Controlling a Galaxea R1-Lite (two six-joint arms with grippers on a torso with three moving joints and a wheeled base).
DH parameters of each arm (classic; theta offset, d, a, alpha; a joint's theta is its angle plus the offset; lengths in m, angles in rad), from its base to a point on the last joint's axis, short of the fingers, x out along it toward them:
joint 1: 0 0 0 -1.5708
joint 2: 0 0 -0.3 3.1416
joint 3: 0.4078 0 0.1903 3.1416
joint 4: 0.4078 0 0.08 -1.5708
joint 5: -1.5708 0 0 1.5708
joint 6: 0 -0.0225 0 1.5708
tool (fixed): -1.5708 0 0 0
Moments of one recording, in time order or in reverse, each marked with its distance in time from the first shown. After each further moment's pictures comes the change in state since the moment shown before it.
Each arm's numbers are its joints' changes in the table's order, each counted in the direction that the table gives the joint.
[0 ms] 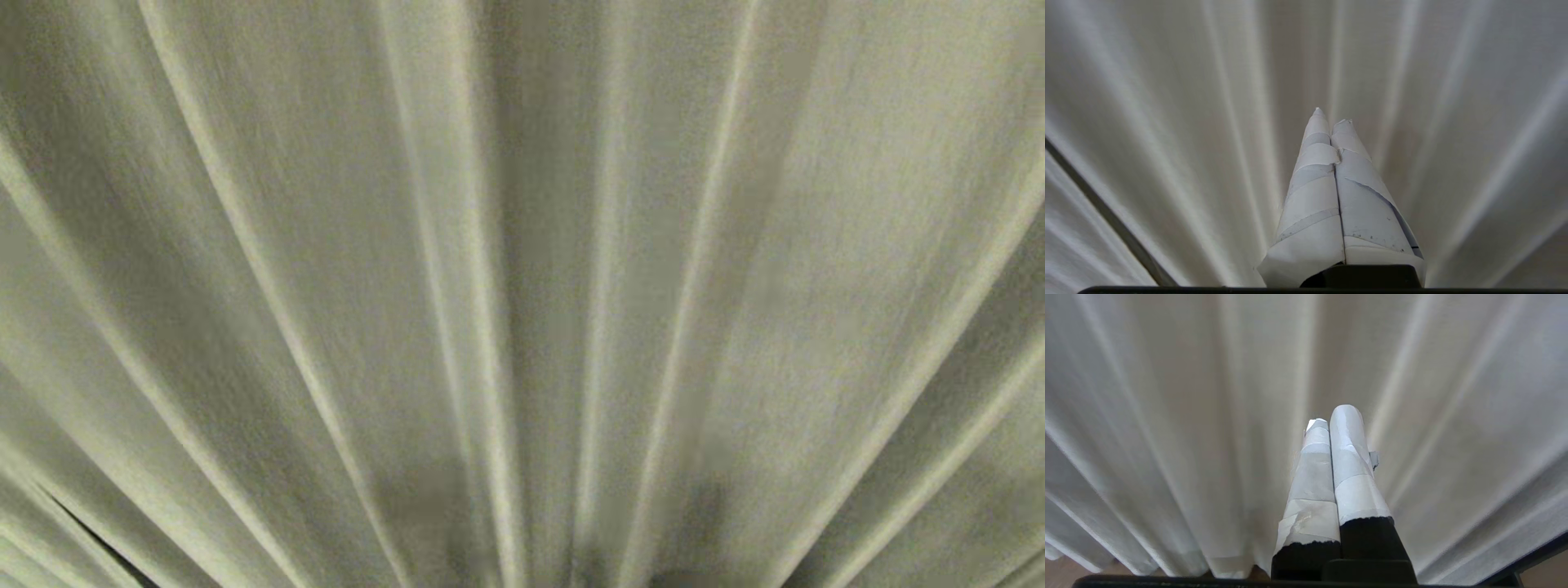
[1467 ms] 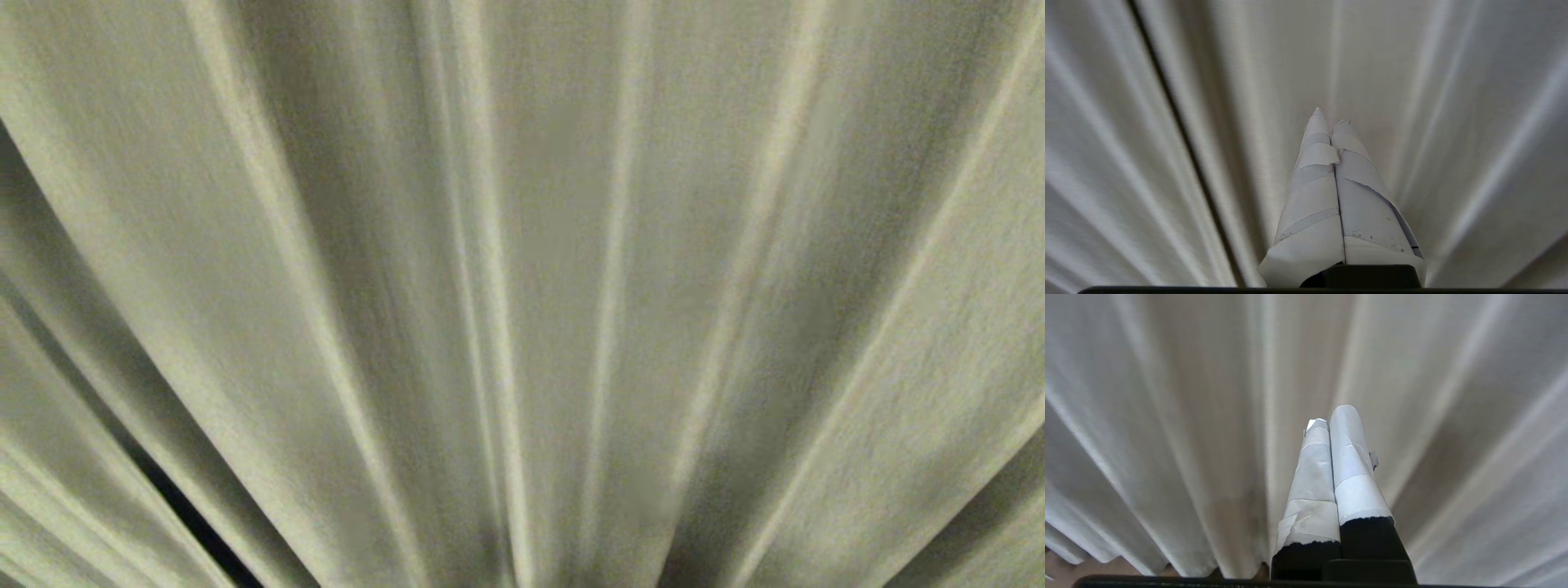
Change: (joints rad) left arm 0.000 0.000 0.000 0.000 0.001 0.000; right arm 0.000 0.000 0.000 0.000 0.000 0.000
